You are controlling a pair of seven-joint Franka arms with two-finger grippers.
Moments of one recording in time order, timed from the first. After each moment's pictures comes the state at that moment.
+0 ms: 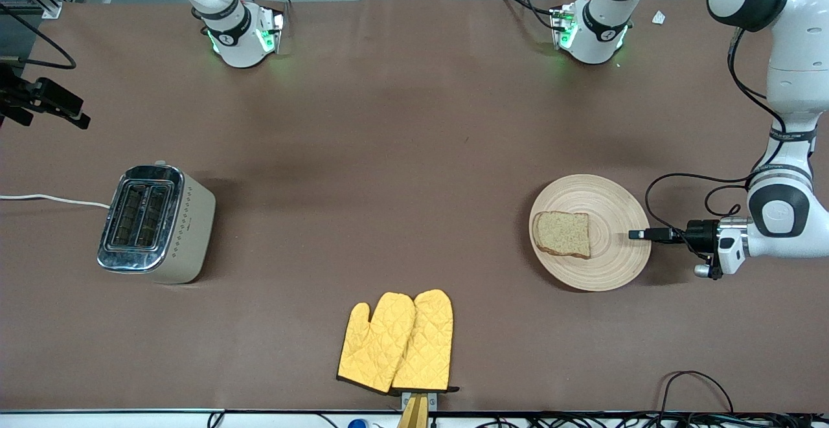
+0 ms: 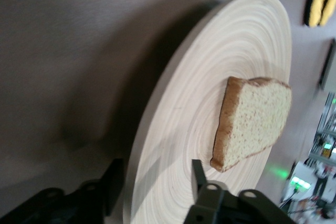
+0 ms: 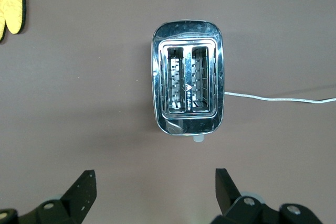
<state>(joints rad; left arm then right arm) 0.35 0.84 -0.08 -1.52 -0.66 1.80 0.71 0.02 -0.07 -0.08 -1.61 0.00 1.54 0.02</state>
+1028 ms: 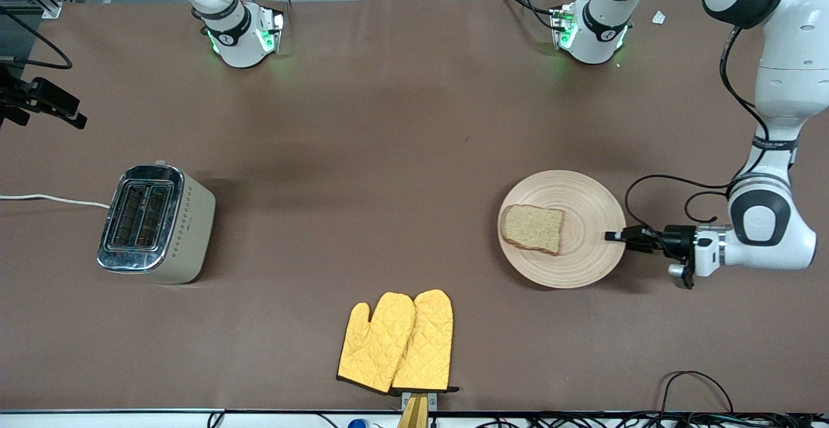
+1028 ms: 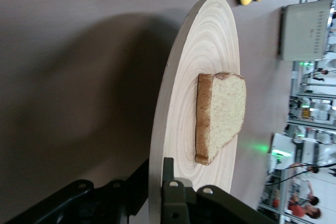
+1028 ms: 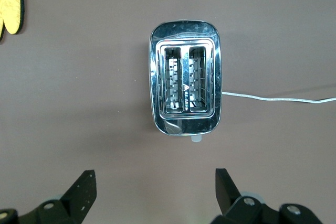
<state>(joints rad) 0.34 0.85 -0.25 -1.49 -0.70 1.76 0.73 0.02 -0.07 -0.09 -1.61 0.00 1.54 0.01</state>
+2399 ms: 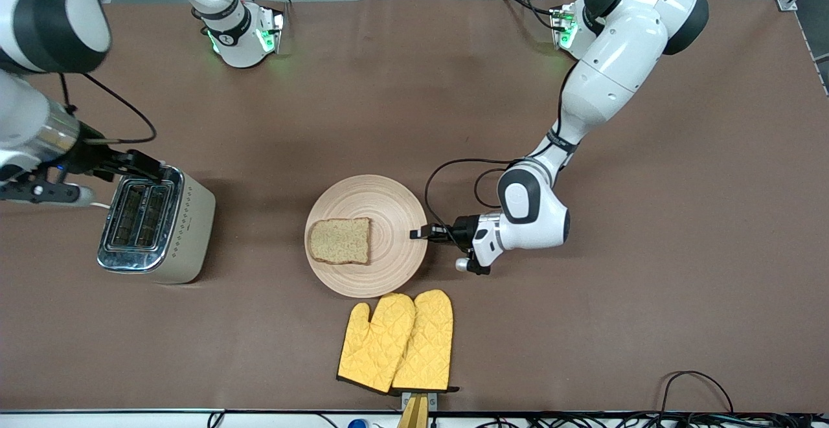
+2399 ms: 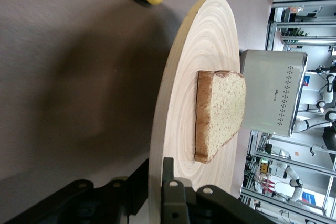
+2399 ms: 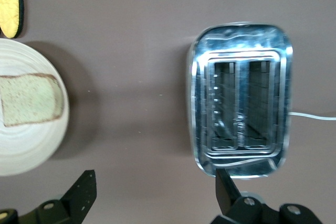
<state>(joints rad) -0.33 0.97 -0.30 -1.41 -1.25 2.36 0.51 0.14 0.10 -0.08 -1.74 0.05 1.80 0.14</state>
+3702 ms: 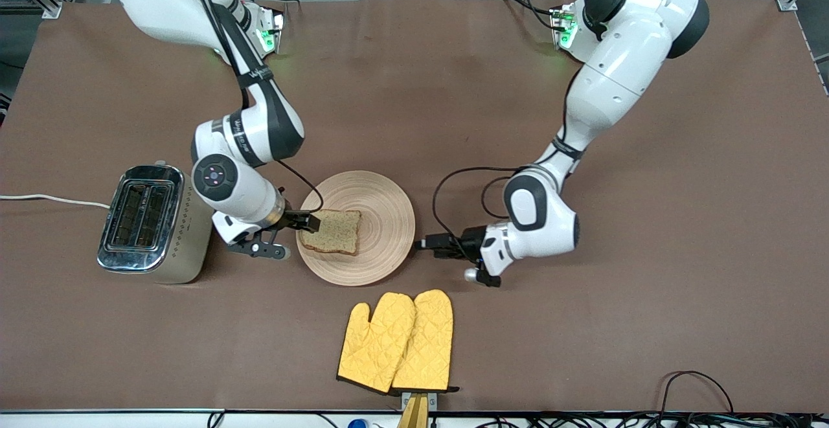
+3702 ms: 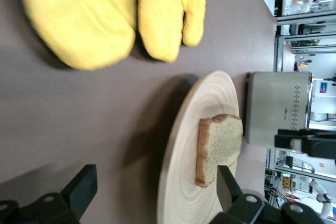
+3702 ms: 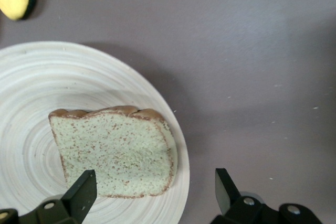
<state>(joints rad) -0.25 0.97 -0.30 -1.37 -1.12 2.38 0.49 0.44 0.50 -0.08 -1.75 0.11 2.21 0.46</state>
